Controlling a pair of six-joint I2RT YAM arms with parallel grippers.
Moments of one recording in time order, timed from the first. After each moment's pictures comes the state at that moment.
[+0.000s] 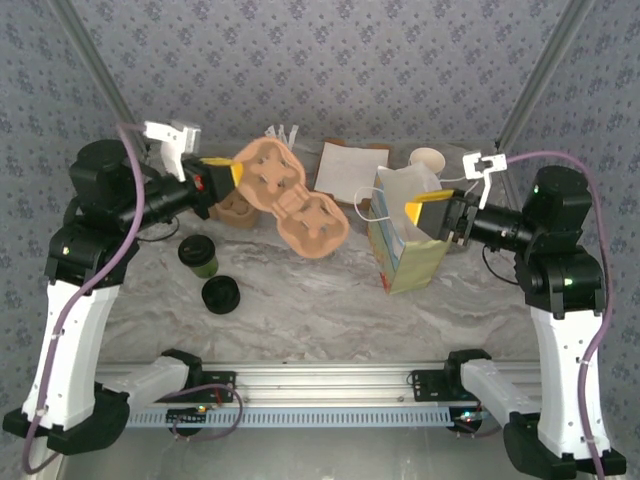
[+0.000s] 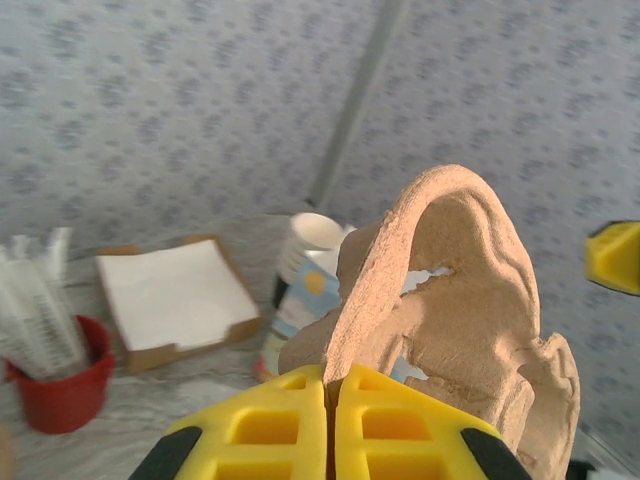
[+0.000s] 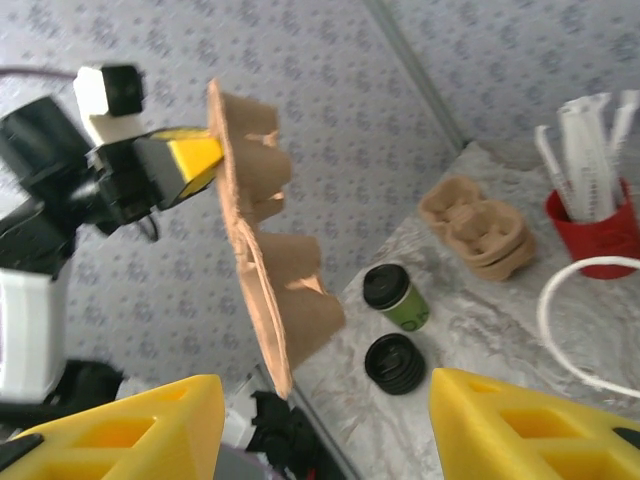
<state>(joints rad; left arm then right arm) -0.37 1.09 1.67 -0.78 0.54 -0.26 0.12 0.92 1.49 -0.81 -1.01 0.42</state>
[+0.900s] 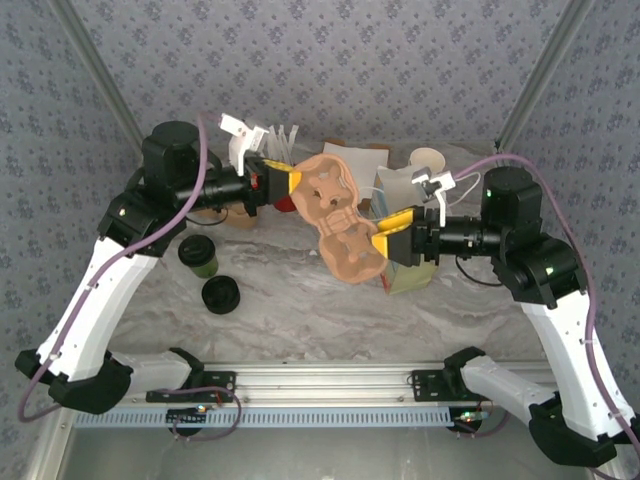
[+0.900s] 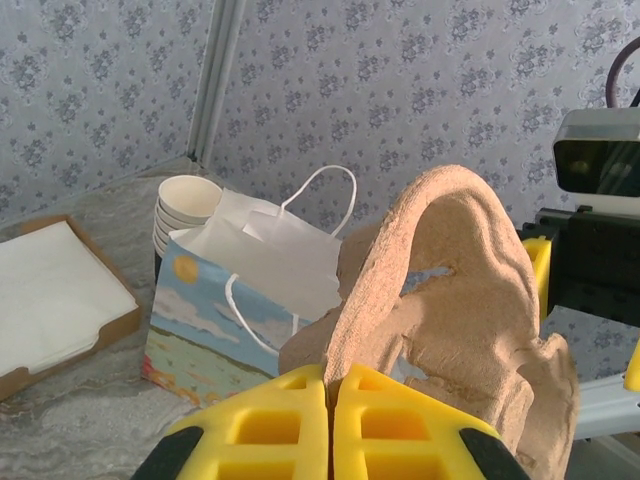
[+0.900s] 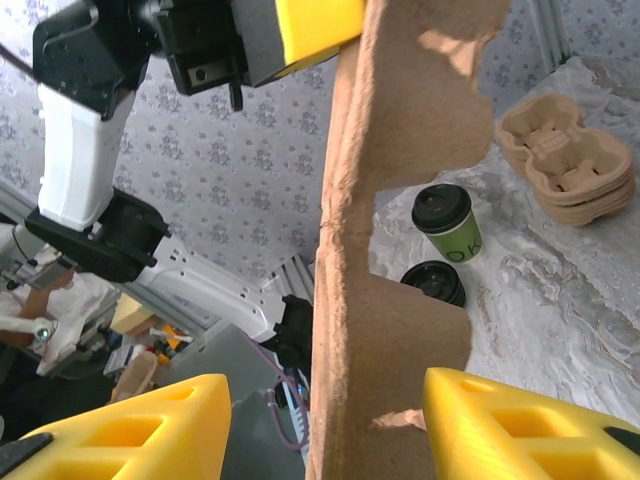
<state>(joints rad) -0.59 1.24 1.71 -0.72 0.58 -0.25 0.42 0.96 1.47 -0.88 -0.91 0.24</state>
